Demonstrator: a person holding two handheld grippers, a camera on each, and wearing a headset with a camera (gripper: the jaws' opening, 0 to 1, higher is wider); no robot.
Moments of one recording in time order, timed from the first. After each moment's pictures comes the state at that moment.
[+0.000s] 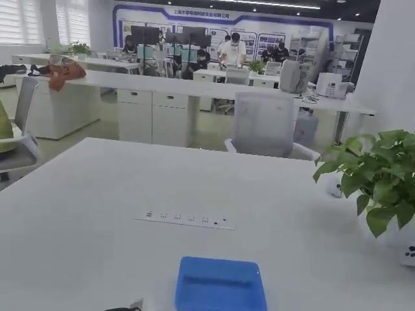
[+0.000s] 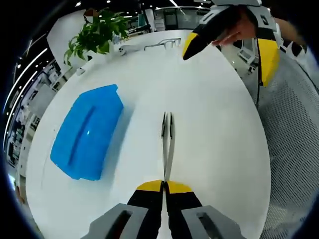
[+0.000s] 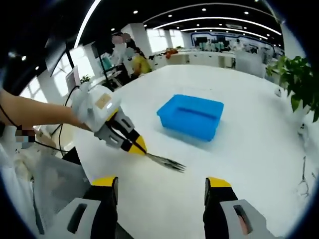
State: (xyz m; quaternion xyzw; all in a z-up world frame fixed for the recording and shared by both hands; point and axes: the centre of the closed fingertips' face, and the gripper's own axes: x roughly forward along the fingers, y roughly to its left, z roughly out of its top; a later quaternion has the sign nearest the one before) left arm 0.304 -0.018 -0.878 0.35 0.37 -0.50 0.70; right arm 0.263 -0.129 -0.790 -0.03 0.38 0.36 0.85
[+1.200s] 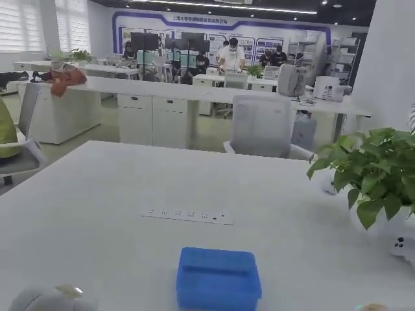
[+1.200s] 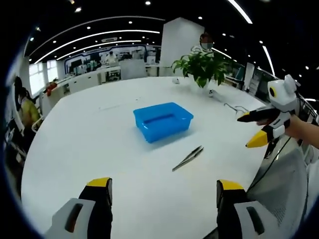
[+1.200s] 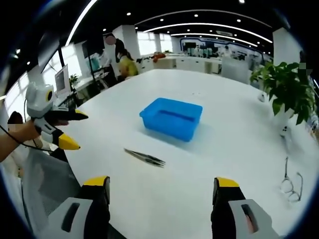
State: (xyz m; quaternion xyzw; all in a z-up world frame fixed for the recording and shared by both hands) left arm 0.244 0.057 -0.784 0.04 0.34 -0.24 0.91; right arm 0.266 -0.155 -0.785 -0.08 0.36 0.32 0.87
